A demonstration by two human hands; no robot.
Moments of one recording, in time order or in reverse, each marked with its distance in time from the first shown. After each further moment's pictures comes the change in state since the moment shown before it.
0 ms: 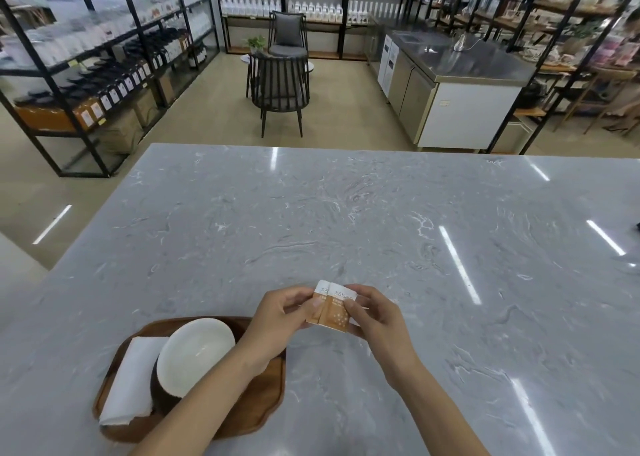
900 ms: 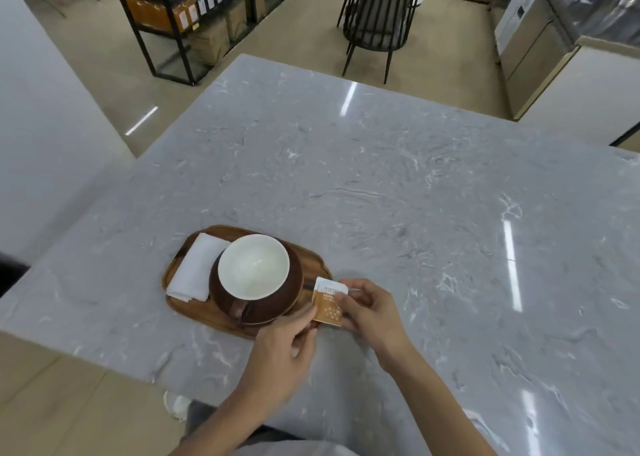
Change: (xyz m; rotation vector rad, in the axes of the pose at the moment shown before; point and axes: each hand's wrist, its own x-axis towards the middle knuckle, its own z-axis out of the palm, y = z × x) left_hand -0.124 -0.084 0.003 0.542 0.427 0.127; right_hand -0.014 0.054 0.053 -0.024 -0.248 0.323
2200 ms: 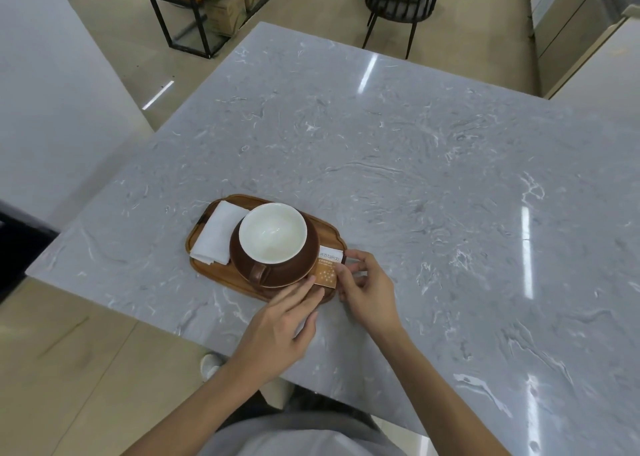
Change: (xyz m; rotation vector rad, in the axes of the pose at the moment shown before) left_hand -0.024 -0.027 -0.015 0.296 -0.070 0.239; right_hand -0.002 0.029 0.018 -0.475 0.117 -0.281
